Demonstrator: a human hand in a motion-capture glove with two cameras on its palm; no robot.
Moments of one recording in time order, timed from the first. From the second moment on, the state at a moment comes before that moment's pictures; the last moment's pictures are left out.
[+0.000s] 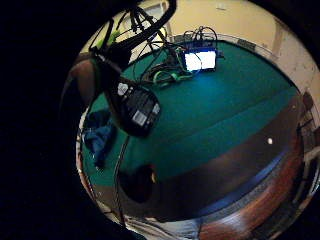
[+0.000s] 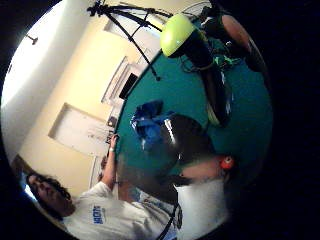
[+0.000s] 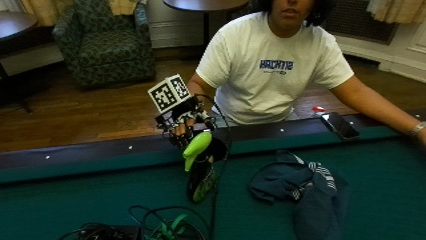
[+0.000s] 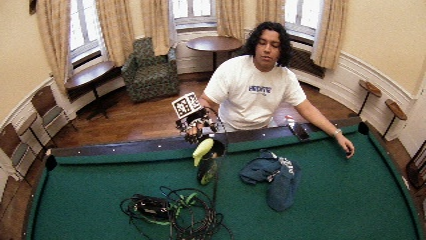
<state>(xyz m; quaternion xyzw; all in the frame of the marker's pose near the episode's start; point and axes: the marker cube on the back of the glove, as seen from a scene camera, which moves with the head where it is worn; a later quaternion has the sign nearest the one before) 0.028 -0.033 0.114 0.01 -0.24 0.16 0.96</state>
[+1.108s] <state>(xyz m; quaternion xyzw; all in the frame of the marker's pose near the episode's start) 0.008 -0.124 0.188 0.06 -0.51 0.27 0.81</state>
